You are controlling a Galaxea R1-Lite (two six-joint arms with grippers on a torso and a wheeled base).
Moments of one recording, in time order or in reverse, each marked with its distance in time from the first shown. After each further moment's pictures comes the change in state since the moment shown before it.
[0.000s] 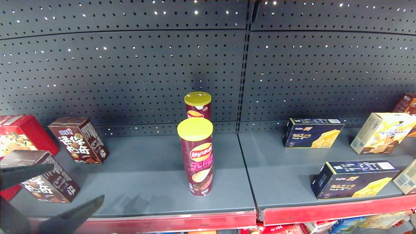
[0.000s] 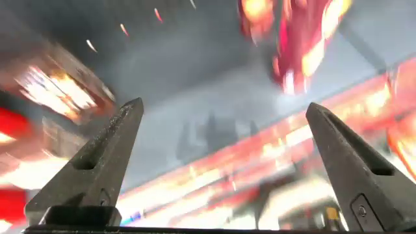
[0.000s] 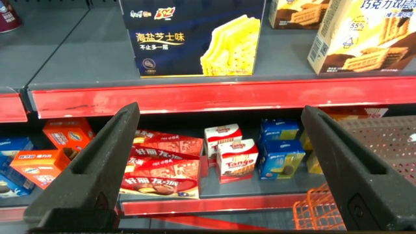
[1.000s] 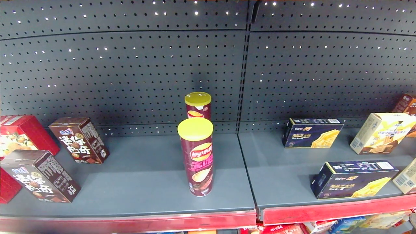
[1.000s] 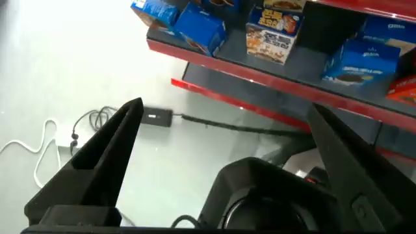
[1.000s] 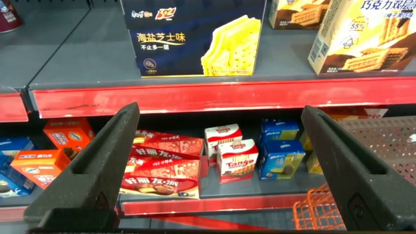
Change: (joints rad) left arm 0.879 -0.470 0.523 0.180 -0.116 -0.074; right arm 0.000 0.000 0.000 0.000 0.000 0.000
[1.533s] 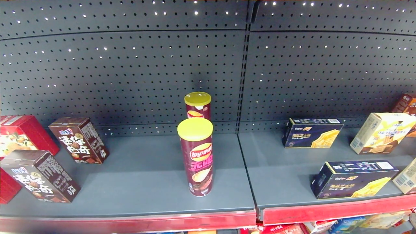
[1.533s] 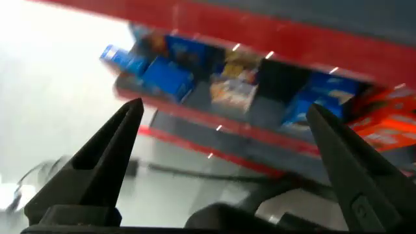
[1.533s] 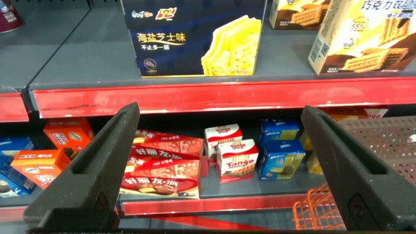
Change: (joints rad) left arm -0.139 -0.154 0.160 -0.385 -0.069 0.018; right arm 0.000 0.000 0.000 0.000 0.000 0.000
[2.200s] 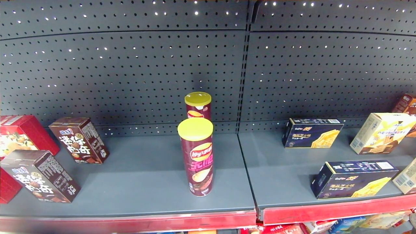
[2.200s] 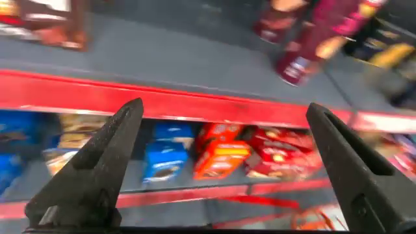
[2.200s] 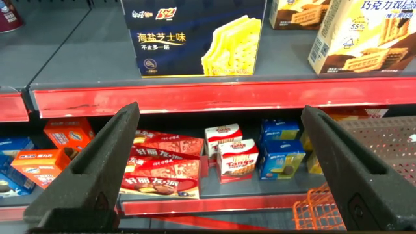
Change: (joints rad) left arm -0.054 -0.232 0.114 -0.206 -0.459 -0.136; right arm 0.000 0.000 0.000 0.000 0.000 0.000
